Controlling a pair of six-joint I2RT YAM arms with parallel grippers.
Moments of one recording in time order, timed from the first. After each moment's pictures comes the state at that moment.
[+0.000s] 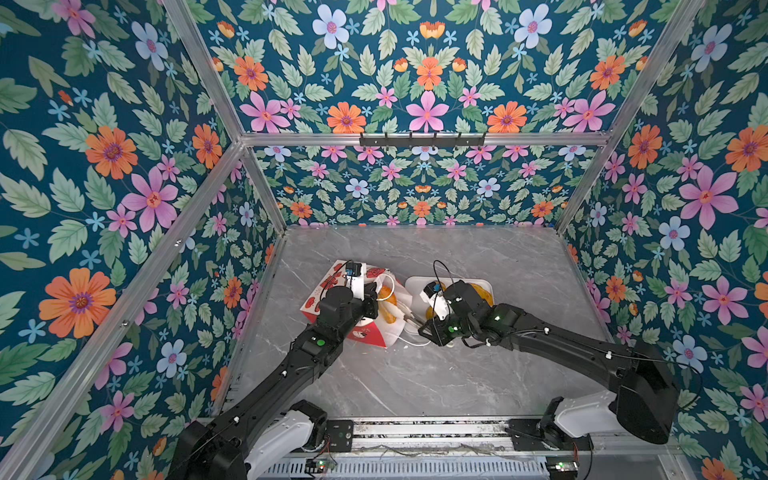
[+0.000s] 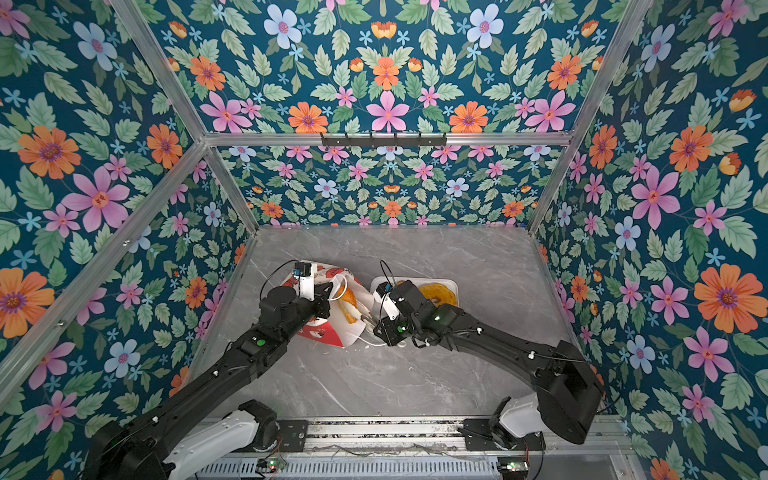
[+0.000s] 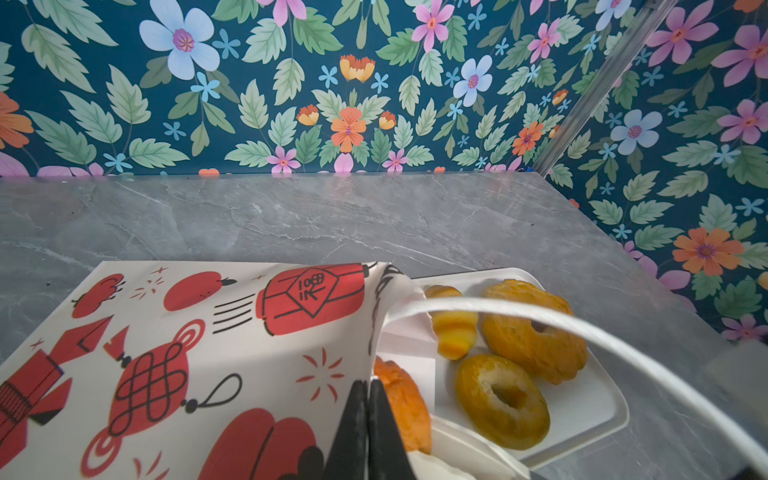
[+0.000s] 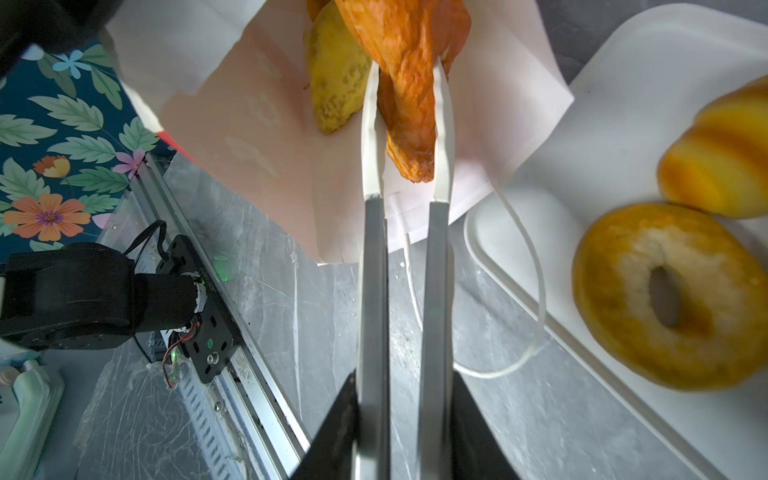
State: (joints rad) left arm -0.52 0.99 0.59 0.10 -0.07 -0.26; right arm 0.85 1.37 0.97 -0.40 -0.24 0.36
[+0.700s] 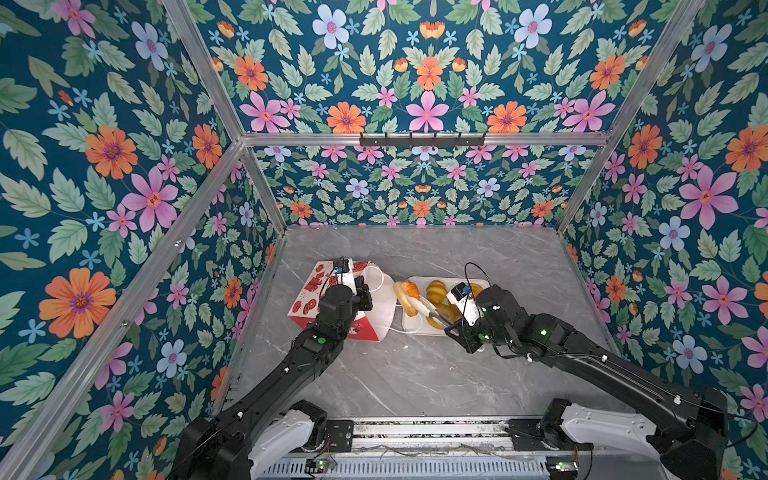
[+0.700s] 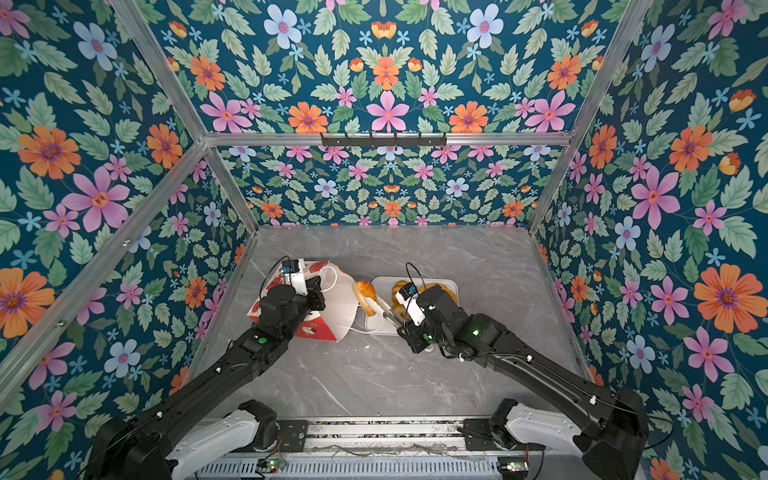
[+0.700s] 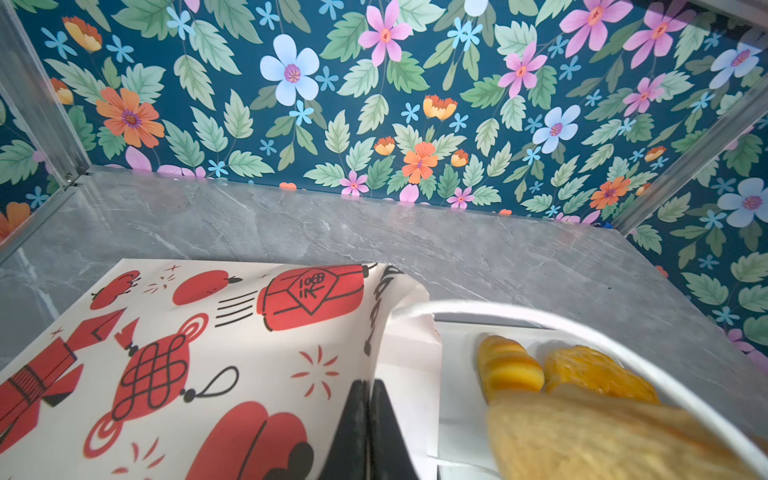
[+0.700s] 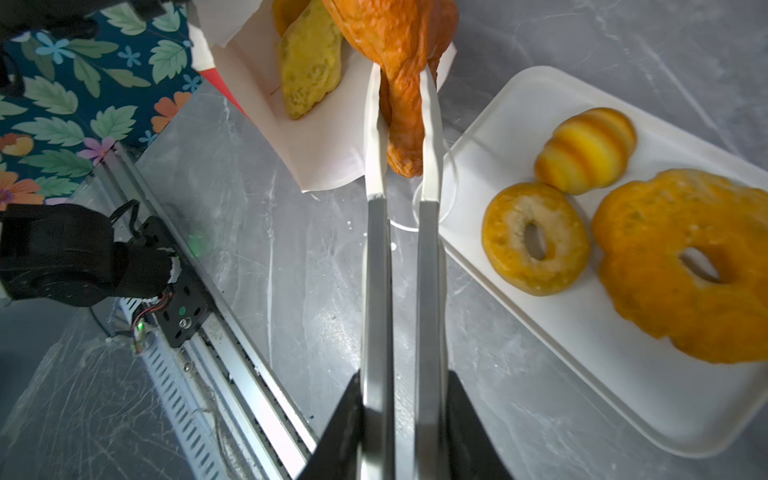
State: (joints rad) left arm -0.50 0.99 0.58 0.14 -0.27 -0.31; right arm 0.81 1.09 0.96 -0.63 -0.10 0.25
